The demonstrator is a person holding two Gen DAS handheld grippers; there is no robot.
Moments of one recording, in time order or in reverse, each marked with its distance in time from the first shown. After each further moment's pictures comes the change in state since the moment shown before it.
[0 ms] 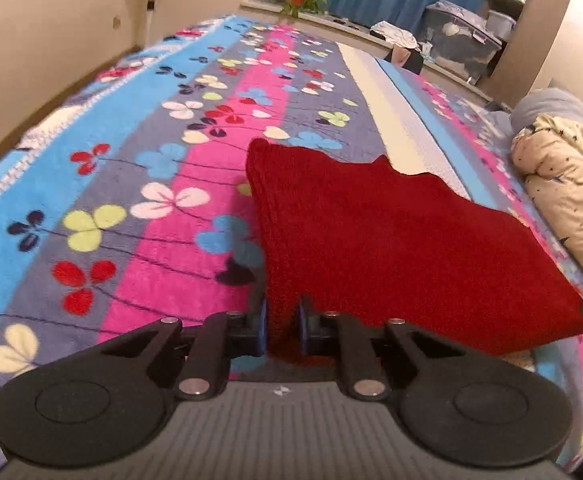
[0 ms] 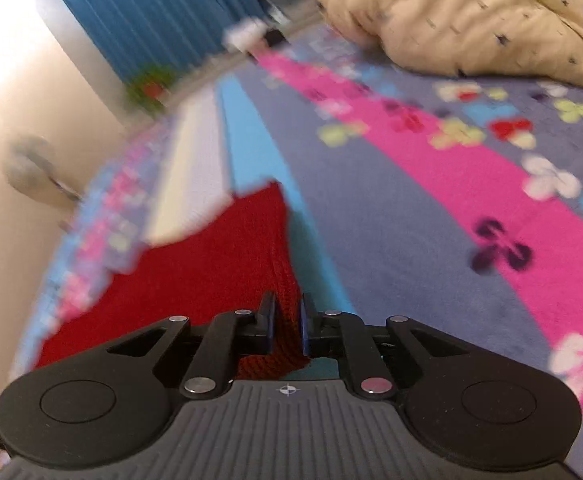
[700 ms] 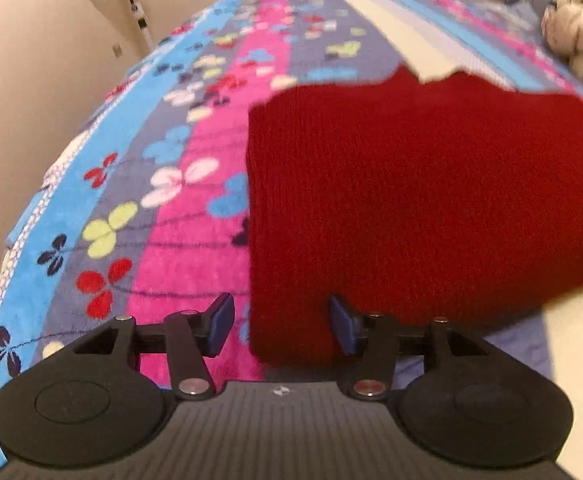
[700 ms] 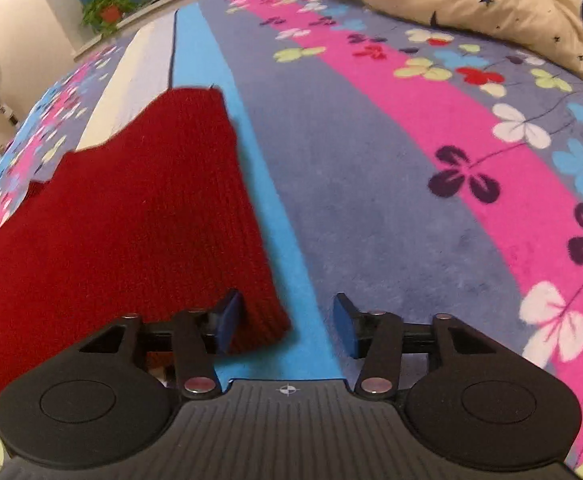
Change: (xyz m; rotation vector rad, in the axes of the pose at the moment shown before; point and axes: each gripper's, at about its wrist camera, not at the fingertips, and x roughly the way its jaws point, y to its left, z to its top) left arm 0.040 -0.056 -0.028 0.272 0.065 0.250; right arm 0.014 0.010 -0.026 -0.136 0.045 -0.142
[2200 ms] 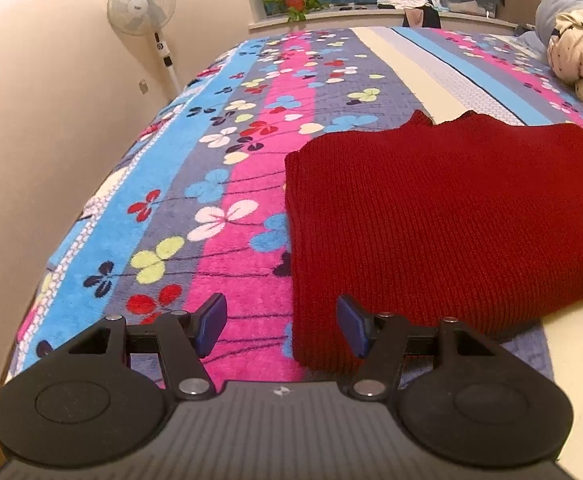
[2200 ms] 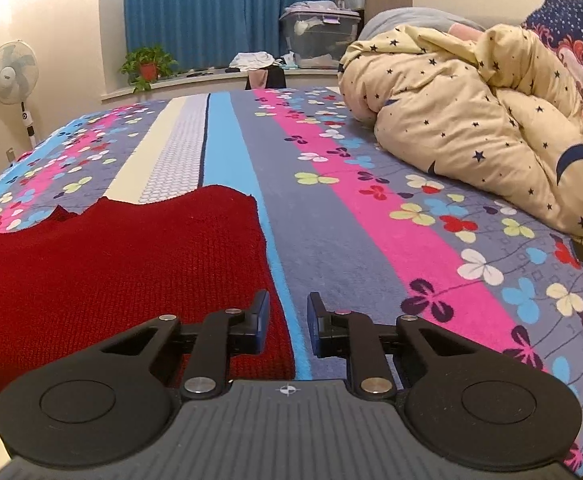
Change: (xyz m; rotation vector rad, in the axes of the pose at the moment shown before) left arm -0.037 0.009 -0.004 0.006 -0.111 0.079; right arm -0.069 0.039 -0.023 -0.254 -0.342 -0.096
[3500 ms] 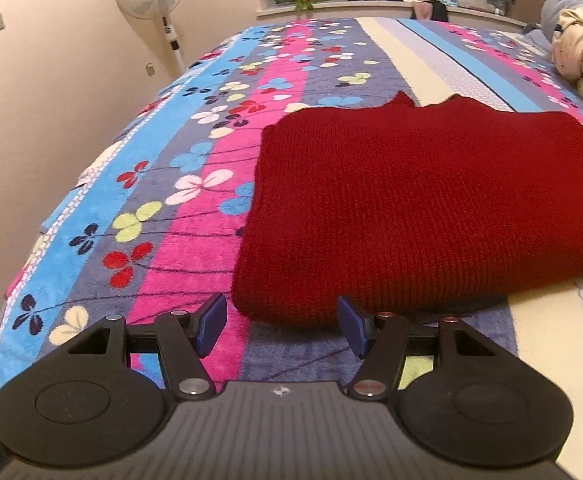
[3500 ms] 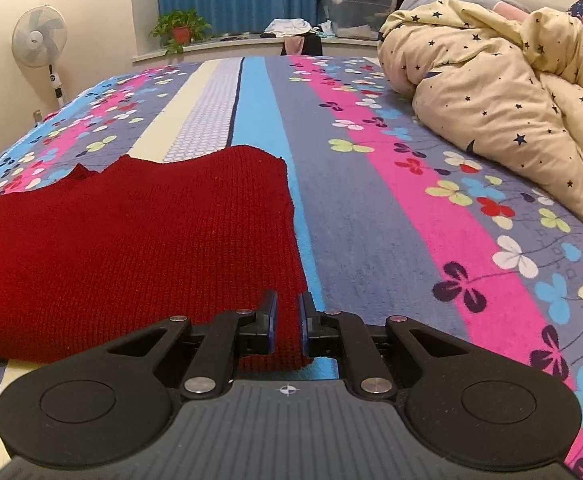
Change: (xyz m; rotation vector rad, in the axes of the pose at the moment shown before) left arm -0.009 -0.038 -0.022 -0.049 0.042 0.022; right arm 0.022 -0.001 -0.002 -0.051 0.115 0.101
